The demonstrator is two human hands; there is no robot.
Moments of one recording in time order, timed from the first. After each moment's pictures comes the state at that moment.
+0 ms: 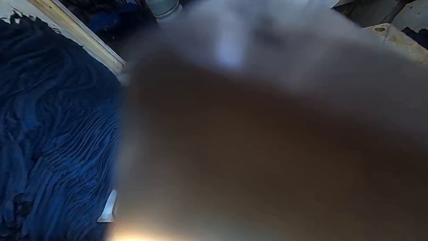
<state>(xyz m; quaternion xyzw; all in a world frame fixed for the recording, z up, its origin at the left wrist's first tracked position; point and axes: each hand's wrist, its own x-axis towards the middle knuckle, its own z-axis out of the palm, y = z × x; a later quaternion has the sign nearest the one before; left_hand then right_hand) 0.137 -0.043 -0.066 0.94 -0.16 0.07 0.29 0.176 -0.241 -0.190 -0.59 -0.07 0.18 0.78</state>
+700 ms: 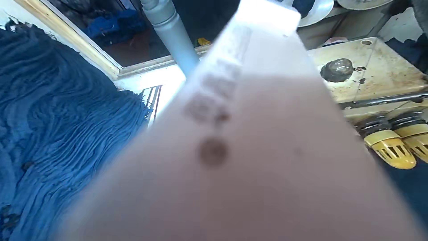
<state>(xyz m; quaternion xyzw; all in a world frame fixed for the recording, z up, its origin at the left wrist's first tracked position) 0.186 -0.072 -0.090 0.96 -0.08 0.14 0.23 0.213 -0.235 -0.169 -0.67 -0.17 0.07 0.72</state>
